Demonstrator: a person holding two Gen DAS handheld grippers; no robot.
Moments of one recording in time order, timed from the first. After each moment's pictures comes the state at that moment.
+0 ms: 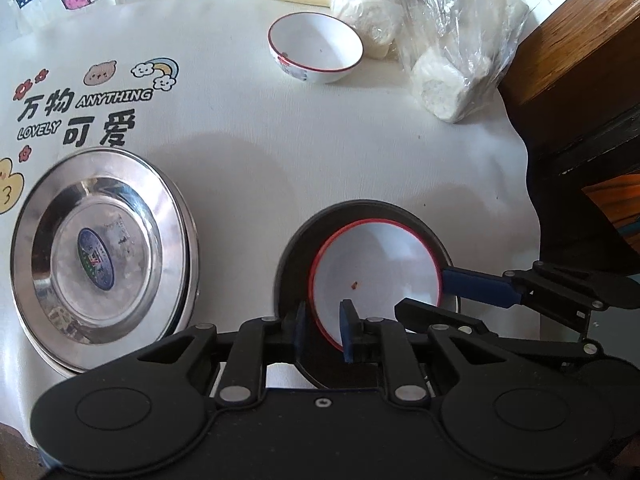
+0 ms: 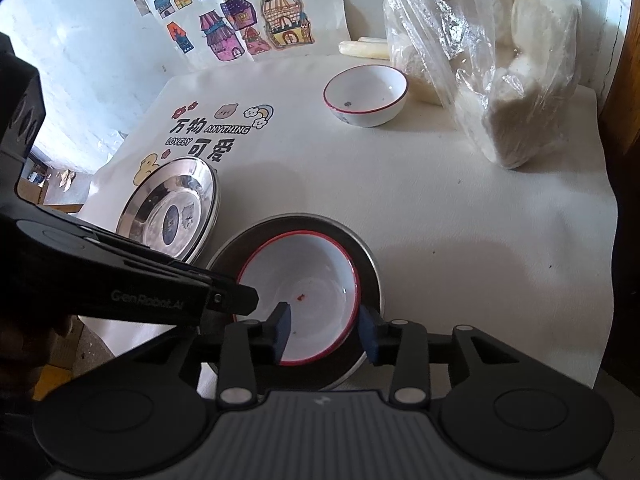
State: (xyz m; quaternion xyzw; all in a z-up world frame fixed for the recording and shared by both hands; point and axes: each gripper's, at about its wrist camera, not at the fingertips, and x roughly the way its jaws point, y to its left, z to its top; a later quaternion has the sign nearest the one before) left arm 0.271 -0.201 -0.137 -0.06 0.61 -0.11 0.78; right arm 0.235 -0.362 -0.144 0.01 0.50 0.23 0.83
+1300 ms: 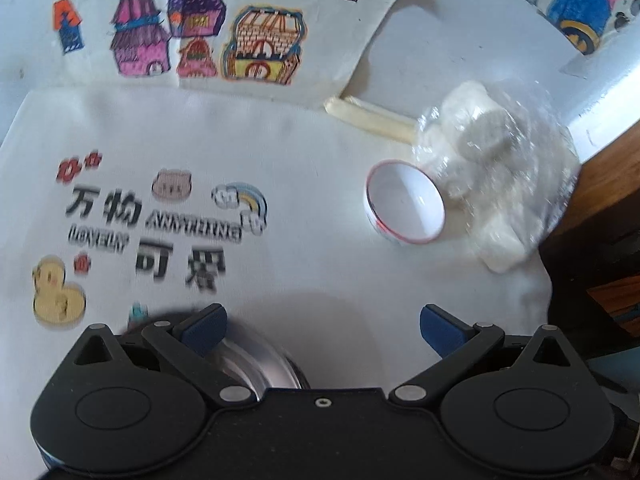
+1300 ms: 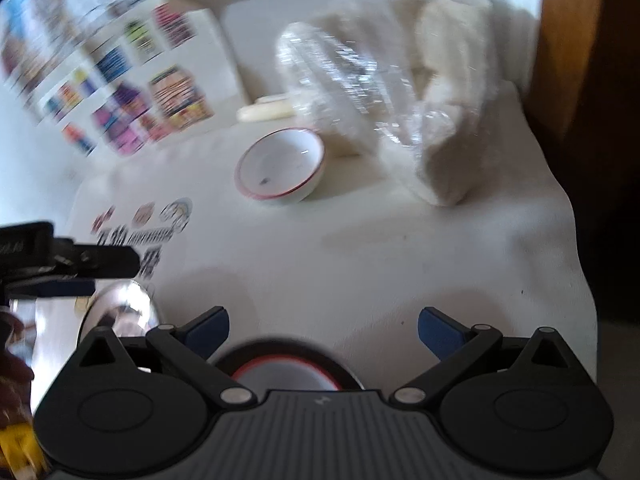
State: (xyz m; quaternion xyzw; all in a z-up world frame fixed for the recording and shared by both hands) left arm 0.357 -0.108 -0.111 -0.11 0.53 -0.09 0.83; right arm 0.285 -0.354 -0.141 0.12 0.48 0.07 0.87
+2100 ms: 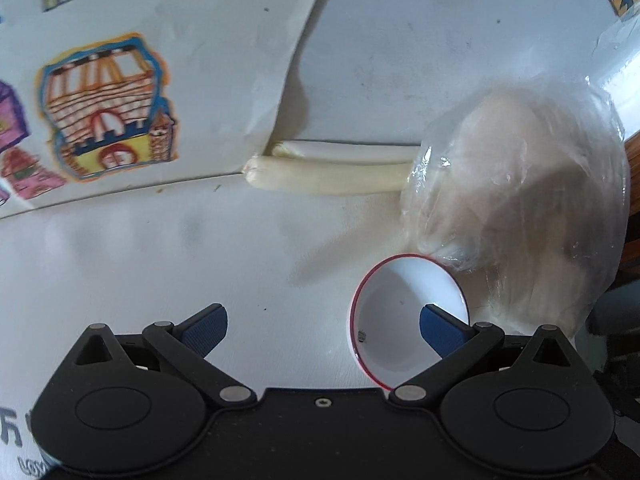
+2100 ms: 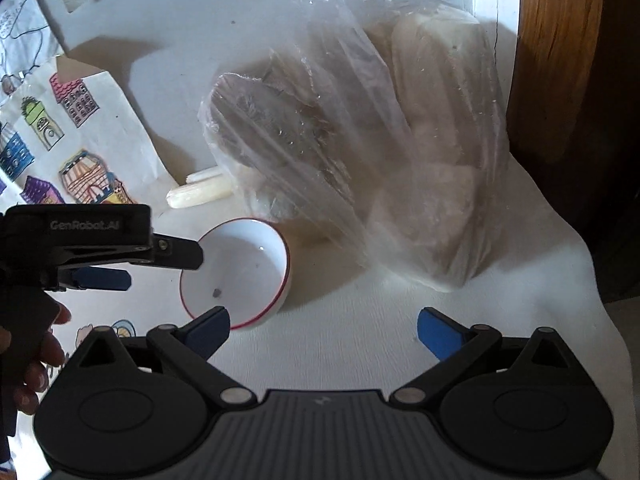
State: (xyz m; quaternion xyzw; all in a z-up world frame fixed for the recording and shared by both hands) left arm 0.514 -0.151 -0.153 -0.02 0.56 -0.21 0.80; right arm 0.362 -0.335 -0.163 0.17 0.42 -0.05 0.89
